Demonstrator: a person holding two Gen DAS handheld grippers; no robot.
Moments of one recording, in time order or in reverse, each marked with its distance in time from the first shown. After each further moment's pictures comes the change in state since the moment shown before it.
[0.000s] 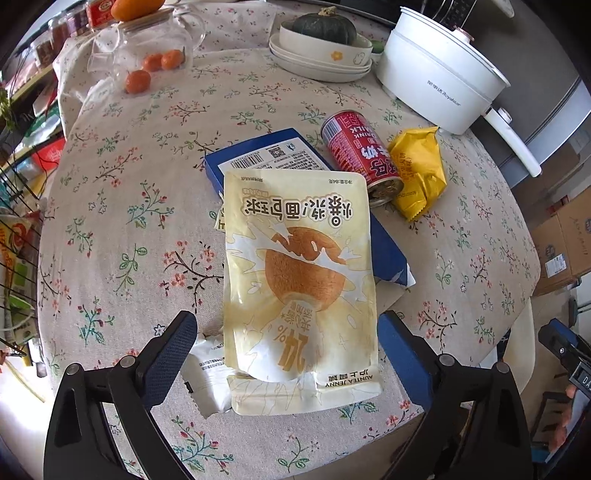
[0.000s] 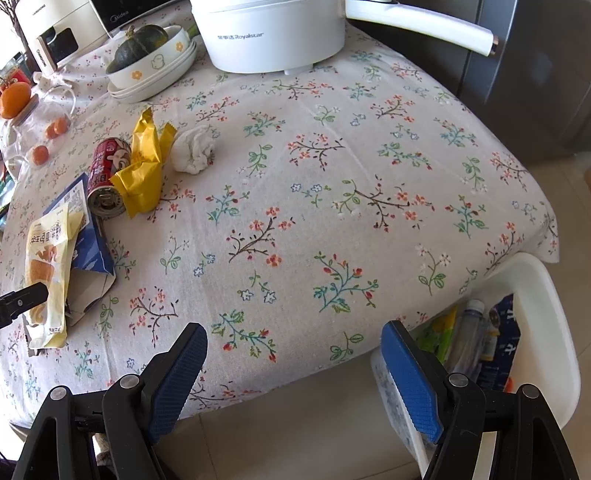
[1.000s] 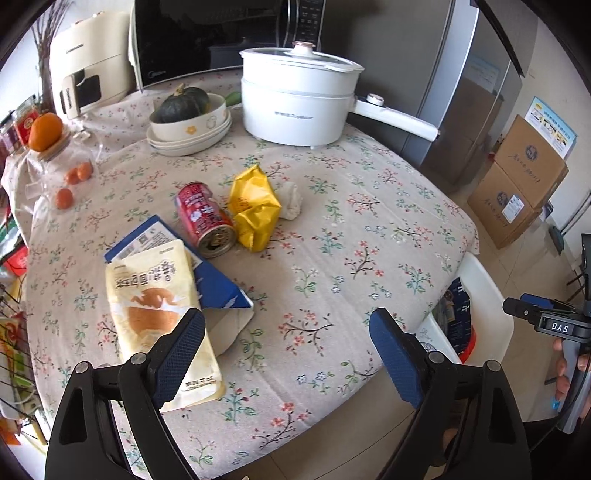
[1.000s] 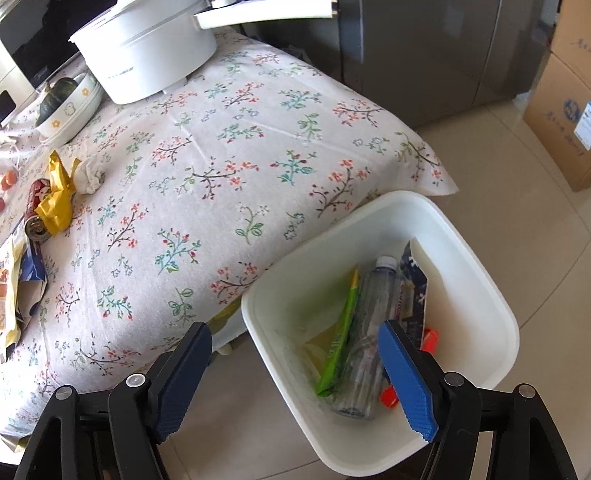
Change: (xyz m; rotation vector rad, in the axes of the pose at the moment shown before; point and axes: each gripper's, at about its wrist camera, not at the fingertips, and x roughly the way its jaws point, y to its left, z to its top) left arm -0.065 -0.110 -0.027 0.309 -0.197 -0.099; right arm -0.035 -0.115 -0.047 0.186 -0.026 -0.062
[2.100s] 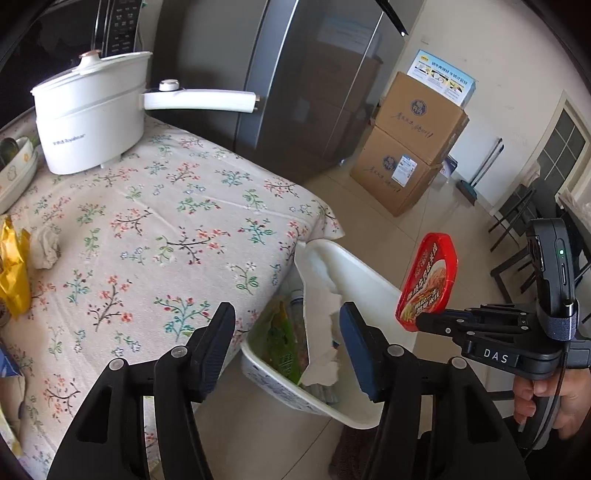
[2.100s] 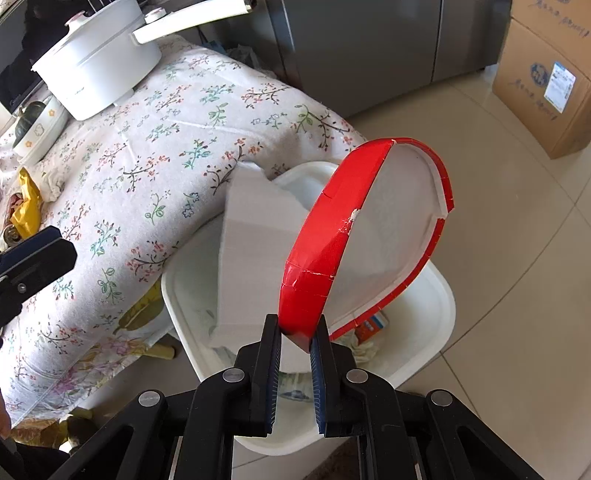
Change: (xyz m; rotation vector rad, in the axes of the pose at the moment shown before) left arm 0.058 -0.205 0.002 0.244 -0.003 -0.391; right arm -0.011 -0.091 -0.033 0.088 -0.001 -0.001
